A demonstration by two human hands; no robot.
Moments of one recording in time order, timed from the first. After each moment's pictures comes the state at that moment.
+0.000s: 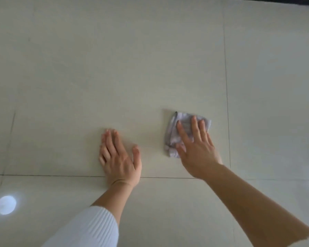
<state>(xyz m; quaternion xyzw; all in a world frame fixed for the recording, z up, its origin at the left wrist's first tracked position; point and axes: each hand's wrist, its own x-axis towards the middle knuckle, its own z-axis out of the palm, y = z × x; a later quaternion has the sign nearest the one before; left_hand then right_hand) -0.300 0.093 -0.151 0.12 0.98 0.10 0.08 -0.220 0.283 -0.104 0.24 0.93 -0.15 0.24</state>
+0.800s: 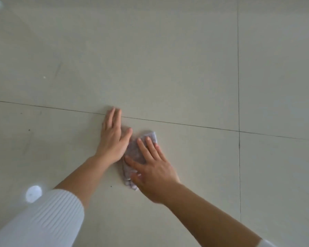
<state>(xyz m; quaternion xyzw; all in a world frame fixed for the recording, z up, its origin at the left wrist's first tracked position) -0.234 -0.002 -0.144 0.18 0.96 0.19 0.13 -0.097 0.106 -0.135 -0.06 0.97 -0.20 0.14</state>
